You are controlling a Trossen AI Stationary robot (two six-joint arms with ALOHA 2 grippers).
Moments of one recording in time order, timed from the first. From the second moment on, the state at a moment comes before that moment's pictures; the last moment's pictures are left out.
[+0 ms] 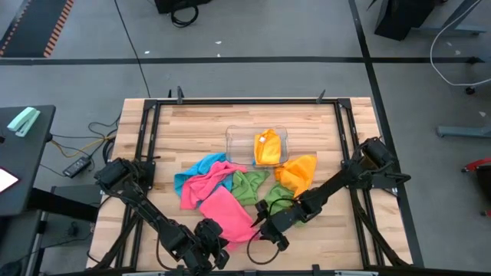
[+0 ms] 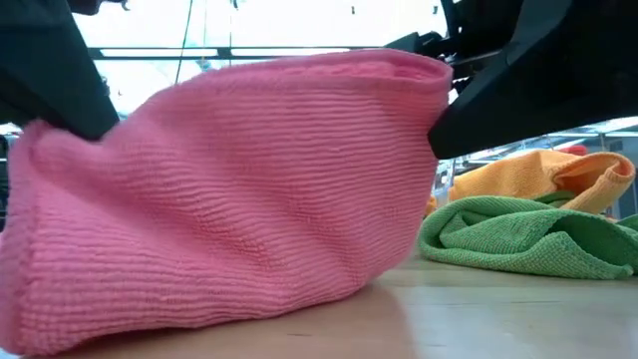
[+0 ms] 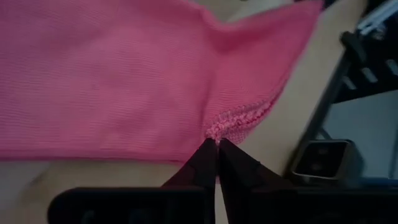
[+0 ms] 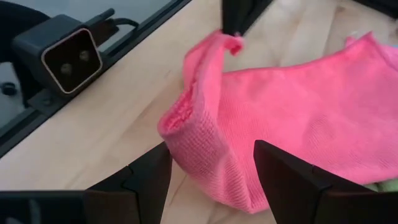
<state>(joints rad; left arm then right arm) -0.82 1.94 1.25 -0.32 -0.61 -1.54 0.52 1.89 0.98 0.29 0.11 -0.11</state>
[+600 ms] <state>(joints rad) -0.81 1.96 1.25 -0.48 -0.58 -1.57 0.41 1.89 0.98 0.29 -0.02 -0.11</state>
